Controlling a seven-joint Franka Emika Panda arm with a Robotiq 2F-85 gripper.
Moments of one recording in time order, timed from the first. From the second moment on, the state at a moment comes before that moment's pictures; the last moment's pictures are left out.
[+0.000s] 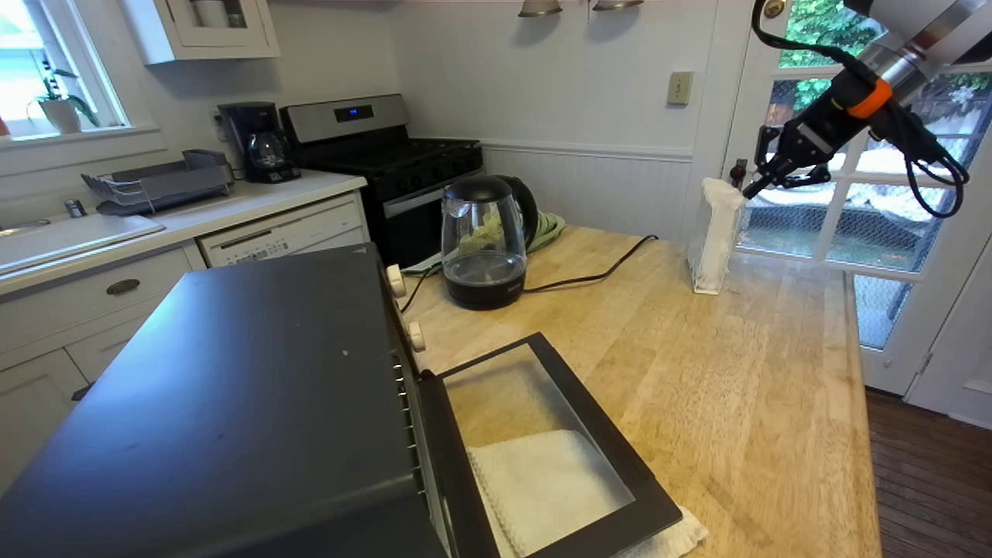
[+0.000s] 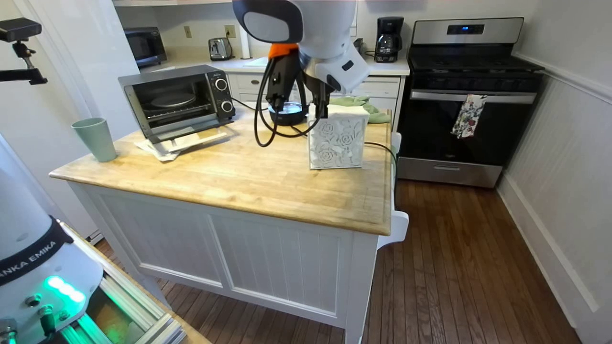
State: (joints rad) arm -0.29 0.15 -0.33 -2.16 0.94 2.35 -0.20
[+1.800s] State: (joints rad) arm -0.30 -0.01 -0.32 -2.17 0.92 2.35 -0.23
